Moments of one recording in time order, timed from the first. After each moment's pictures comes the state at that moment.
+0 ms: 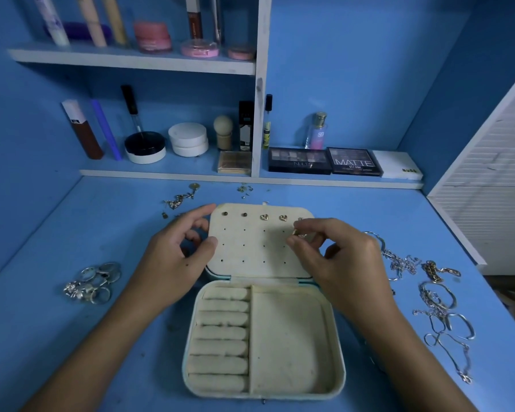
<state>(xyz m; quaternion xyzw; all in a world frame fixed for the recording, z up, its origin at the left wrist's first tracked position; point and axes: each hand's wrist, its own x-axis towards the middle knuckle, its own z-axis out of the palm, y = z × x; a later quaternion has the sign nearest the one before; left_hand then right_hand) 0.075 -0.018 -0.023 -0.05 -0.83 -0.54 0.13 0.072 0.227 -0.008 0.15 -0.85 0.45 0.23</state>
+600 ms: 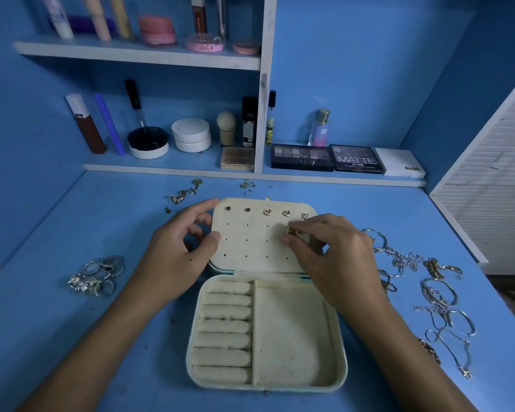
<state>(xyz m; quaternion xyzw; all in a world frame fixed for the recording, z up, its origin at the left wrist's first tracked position) 0.077 -0.018 -0.021 -0.05 -0.83 -0.54 0.12 0.064 0.220 -0.018 0.15 -0.88 0.38 0.24</state>
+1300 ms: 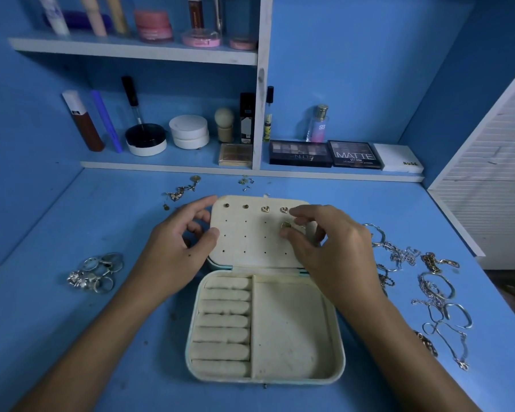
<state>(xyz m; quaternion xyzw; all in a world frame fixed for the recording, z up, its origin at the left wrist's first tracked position) 0.074 -0.019 -0.024 -0.05 -0.84 -0.53 0.12 0.066 0.216 -0.014 0.15 -0.87 0.38 0.27</state>
